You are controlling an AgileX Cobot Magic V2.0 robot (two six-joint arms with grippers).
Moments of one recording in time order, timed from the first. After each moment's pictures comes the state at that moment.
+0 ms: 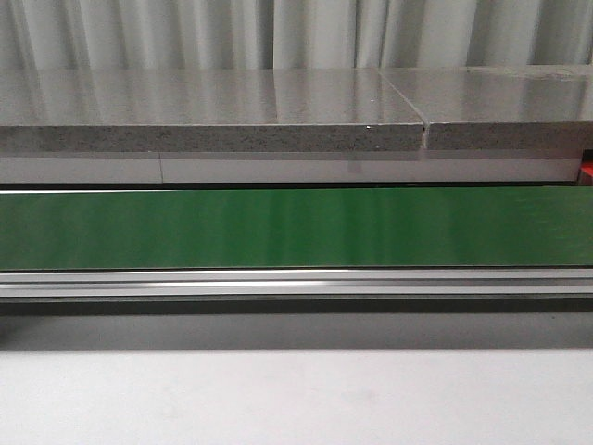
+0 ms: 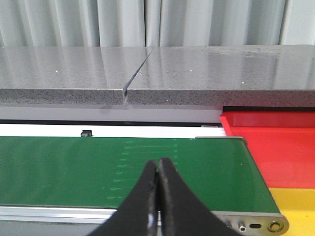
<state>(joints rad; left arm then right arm) -0.04 -0.01 -0.01 -0.02 0.04 0.08 0.03 -0.01 0.03 -0.04 0.02 0.07</state>
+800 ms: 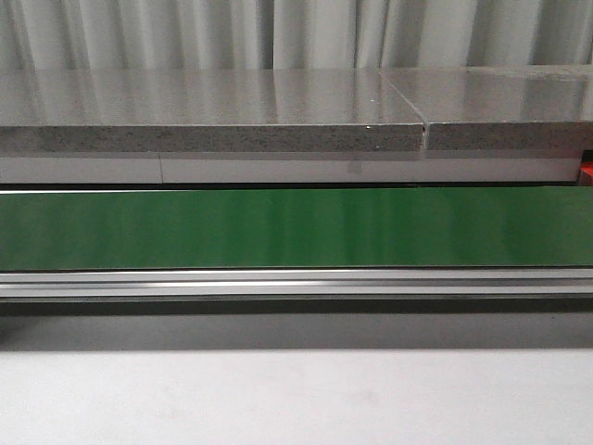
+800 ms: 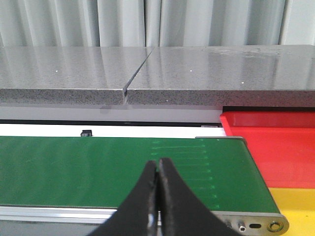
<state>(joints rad) -0.04 -0.01 -0.01 -0.02 0.04 0.08 0.03 -0.01 0.03 -0.04 0.02 0.07</state>
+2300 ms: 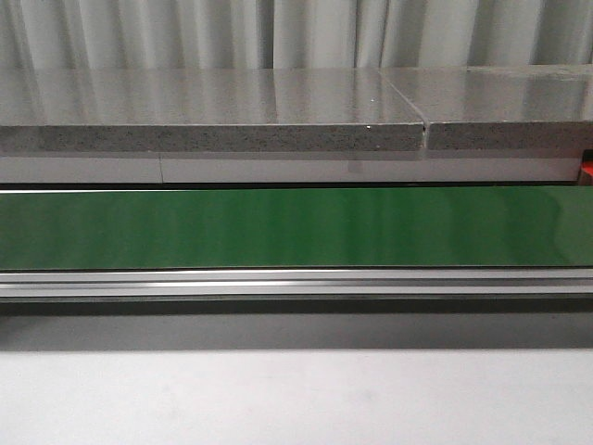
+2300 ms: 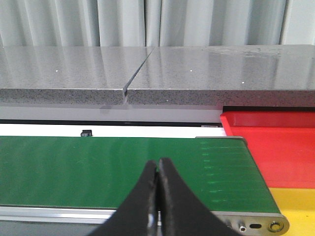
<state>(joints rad) -0.04 0.67 -0.60 0.00 0.47 0.07 0.03 -0.01 0.03 -0.04 0.02 0.07</state>
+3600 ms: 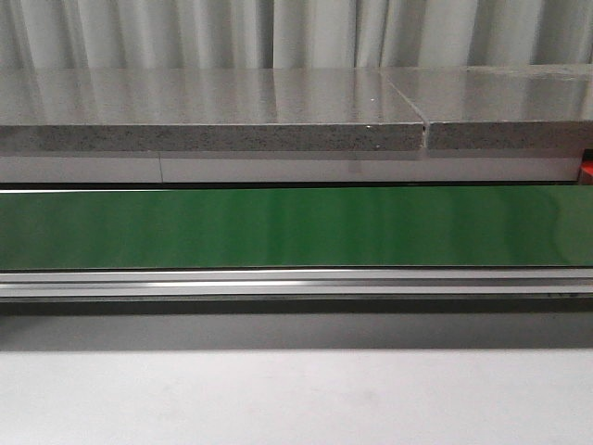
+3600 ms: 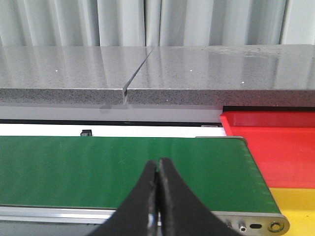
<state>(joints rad) 0.39 1.56 -1.16 -0.05 1.00 -0.04 0.03 -0.01 0.03 -0.04 0.02 0.07</state>
